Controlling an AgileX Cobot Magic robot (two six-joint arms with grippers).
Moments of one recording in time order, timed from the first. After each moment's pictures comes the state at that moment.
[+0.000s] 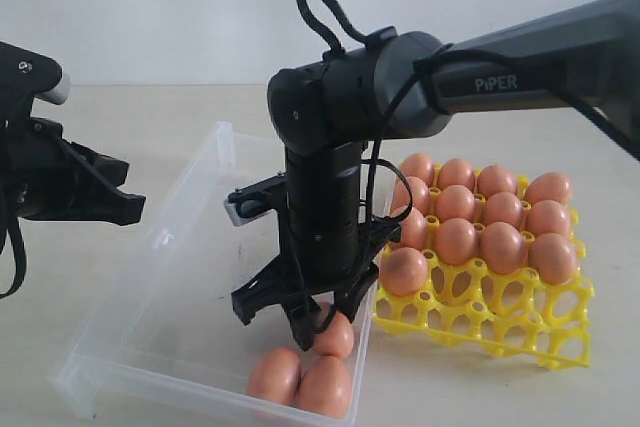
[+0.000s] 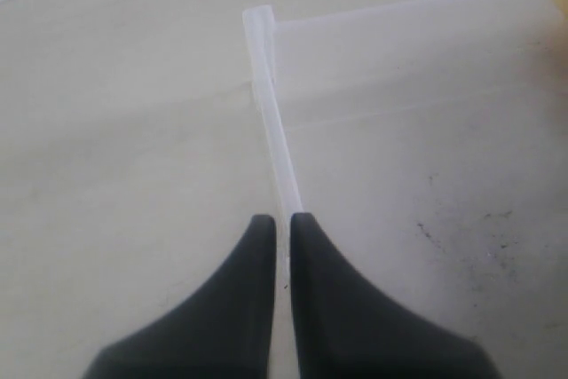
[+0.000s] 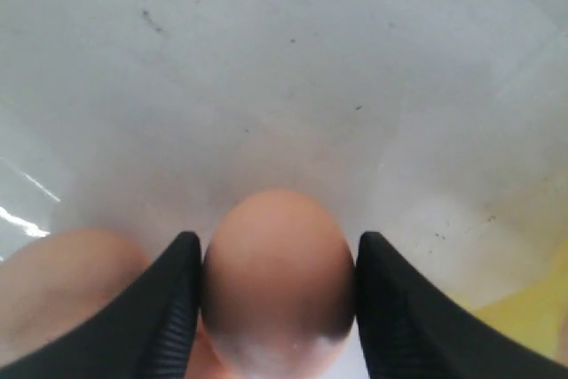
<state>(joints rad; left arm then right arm) -0.31 1.35 -0.58 0.29 -0.04 -0.20 0.79 2.12 -1.50 0.14 1.11 0.05</state>
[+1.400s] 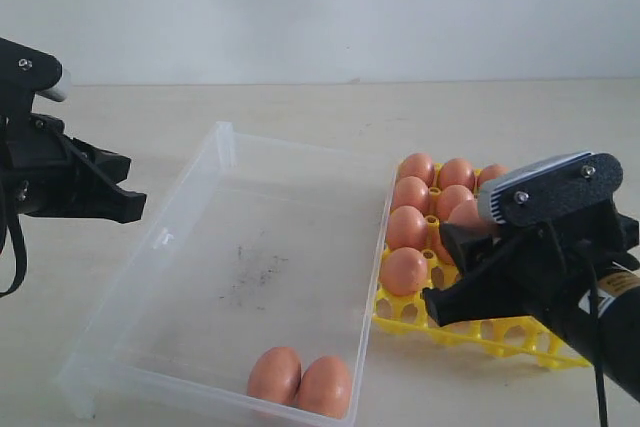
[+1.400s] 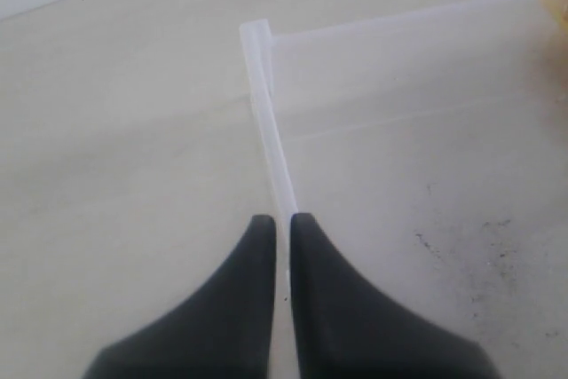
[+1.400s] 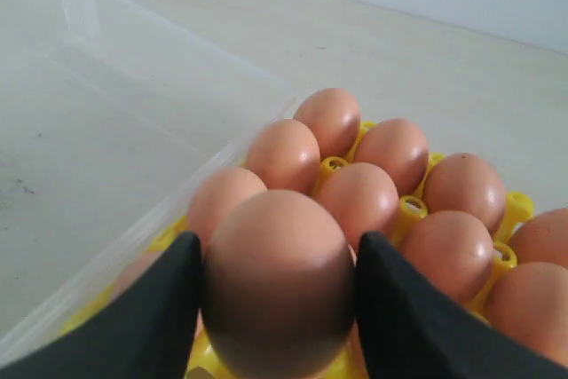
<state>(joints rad) -0.31 1.35 -0.58 0.29 -0.06 -0.18 0.79 1.44 -0.26 0.59 -0.75 -0.38</state>
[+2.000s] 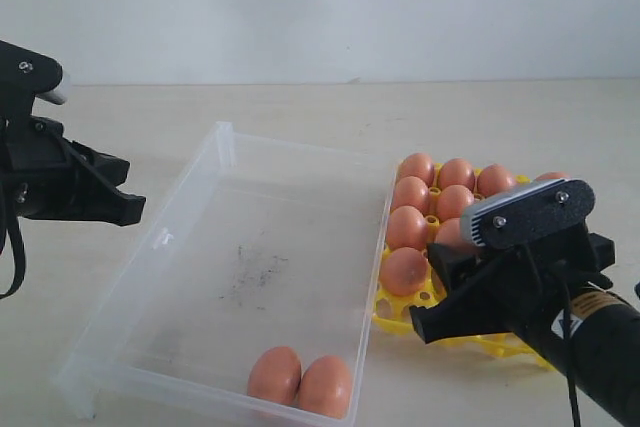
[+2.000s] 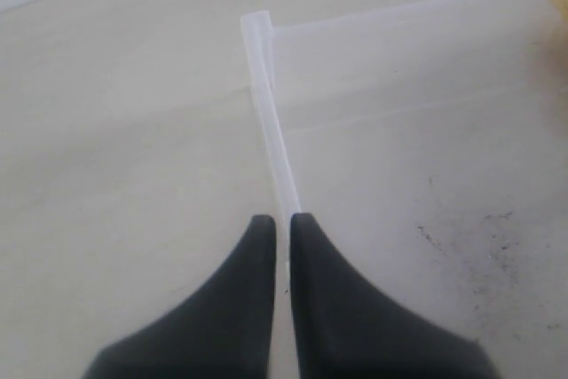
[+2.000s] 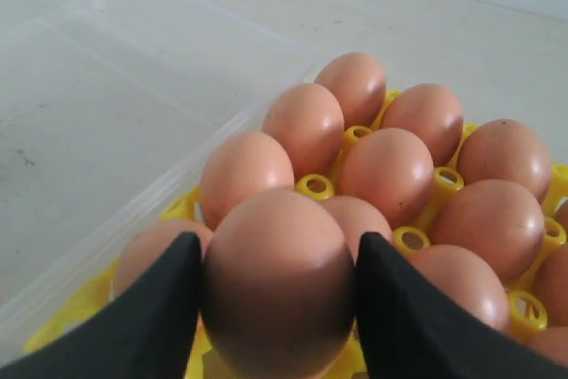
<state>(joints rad) -0.31 1.35 -0.57 0.29 -0.05 -0.18 0.79 1.59 -0.25 0.50 -0.87 -0.24</state>
